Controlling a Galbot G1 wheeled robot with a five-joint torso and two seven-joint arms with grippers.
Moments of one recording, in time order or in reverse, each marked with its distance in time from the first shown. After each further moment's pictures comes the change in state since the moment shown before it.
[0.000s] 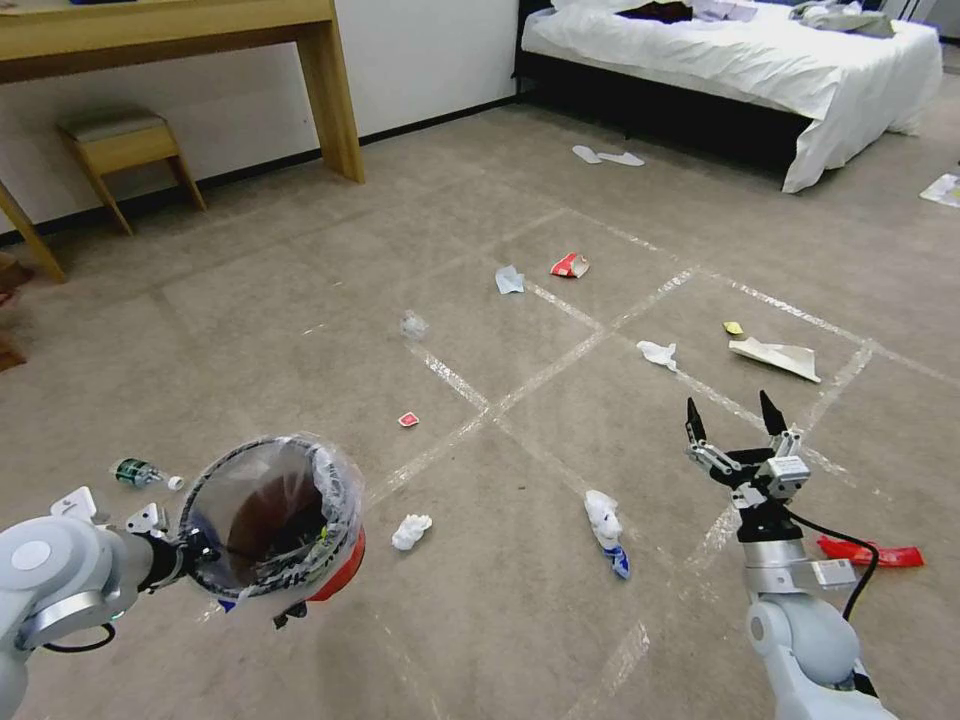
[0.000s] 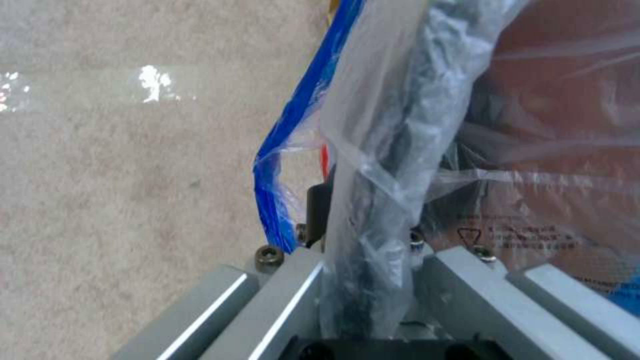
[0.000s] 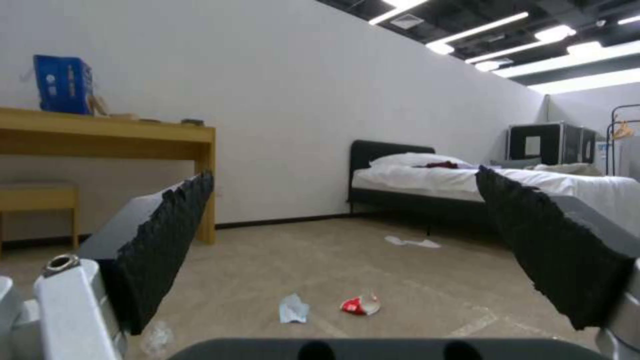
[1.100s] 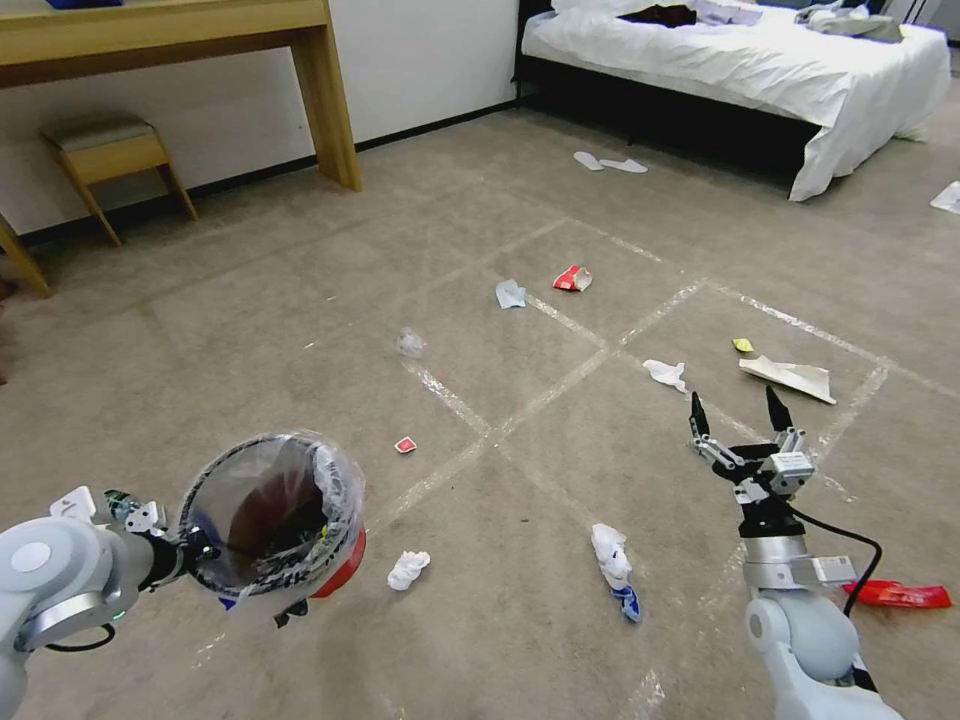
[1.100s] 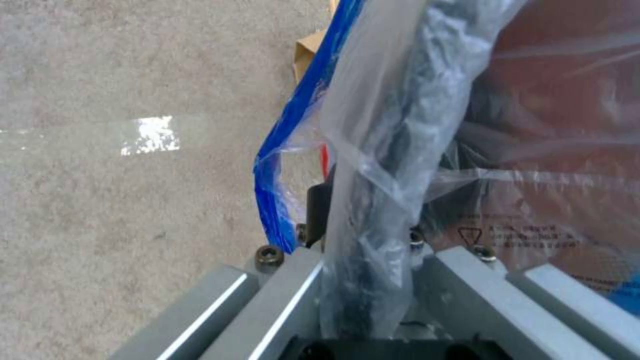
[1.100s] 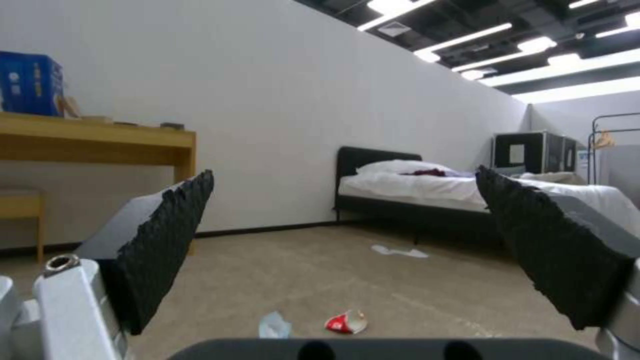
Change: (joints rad) left arm 0.007 -0.005 -0.005 -0.012 0.009 -0.008 0.005; right arm 0.012 -0.018 -0.011 0.010 -0.019 -0.001 0.067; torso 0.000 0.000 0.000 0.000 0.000
